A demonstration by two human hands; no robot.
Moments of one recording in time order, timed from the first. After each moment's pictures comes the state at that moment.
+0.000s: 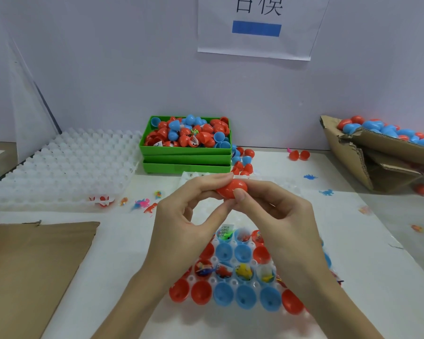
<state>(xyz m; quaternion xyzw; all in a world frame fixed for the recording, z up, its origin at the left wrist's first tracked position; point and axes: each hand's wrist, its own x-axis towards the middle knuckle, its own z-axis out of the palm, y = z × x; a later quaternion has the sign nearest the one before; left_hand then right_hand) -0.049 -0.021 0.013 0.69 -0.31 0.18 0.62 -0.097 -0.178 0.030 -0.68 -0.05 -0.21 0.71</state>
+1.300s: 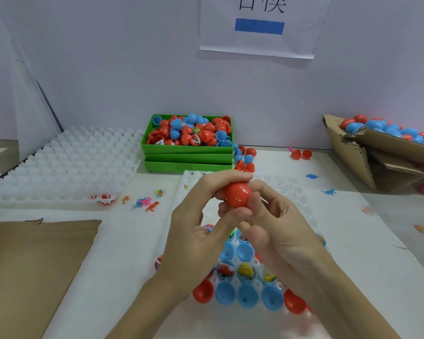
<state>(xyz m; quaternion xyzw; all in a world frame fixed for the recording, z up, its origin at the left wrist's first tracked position) -0.068 -0.034 0.020 0.65 -0.34 0.17 0.66 -0.096 -0.177 0.036 -0.49 -0.10 0.01 0.86</state>
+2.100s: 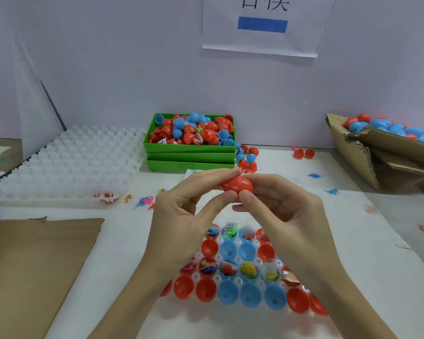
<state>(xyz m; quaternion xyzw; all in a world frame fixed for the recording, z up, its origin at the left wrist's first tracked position) -0.049 -0.017 0.021 0.66 -0.31 0.14 0.67 -0.100 -0.181 0.036 -0.70 -0.11 -0.20 0.68</state>
